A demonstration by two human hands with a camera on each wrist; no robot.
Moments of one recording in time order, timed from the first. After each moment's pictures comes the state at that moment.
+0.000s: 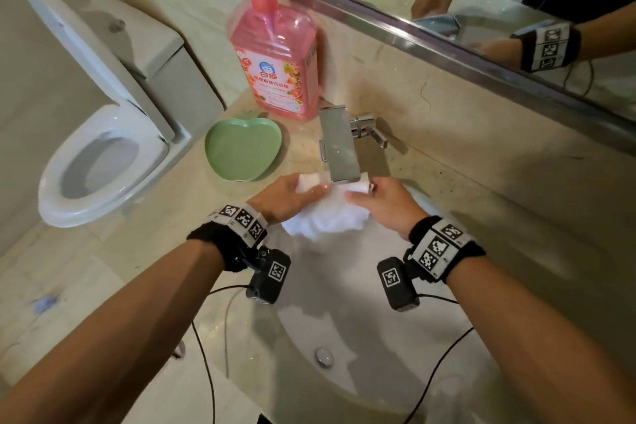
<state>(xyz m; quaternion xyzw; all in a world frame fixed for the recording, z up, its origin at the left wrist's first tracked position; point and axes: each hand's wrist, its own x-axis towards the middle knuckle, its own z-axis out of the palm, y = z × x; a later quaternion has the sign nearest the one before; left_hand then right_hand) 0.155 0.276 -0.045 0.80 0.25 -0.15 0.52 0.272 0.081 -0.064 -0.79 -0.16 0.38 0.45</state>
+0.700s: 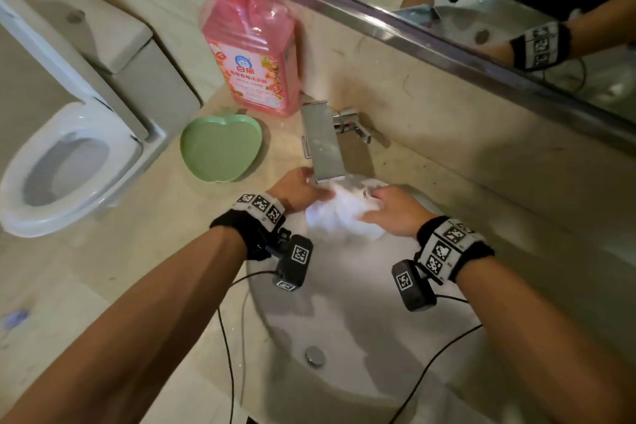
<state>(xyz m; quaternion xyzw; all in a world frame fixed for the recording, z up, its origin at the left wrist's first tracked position) 0.197 0.251 -0.062 0.77 0.27 -0.17 0.55 0.288 0.047 -0.066 -0.86 -0.24 0.39 0.23</state>
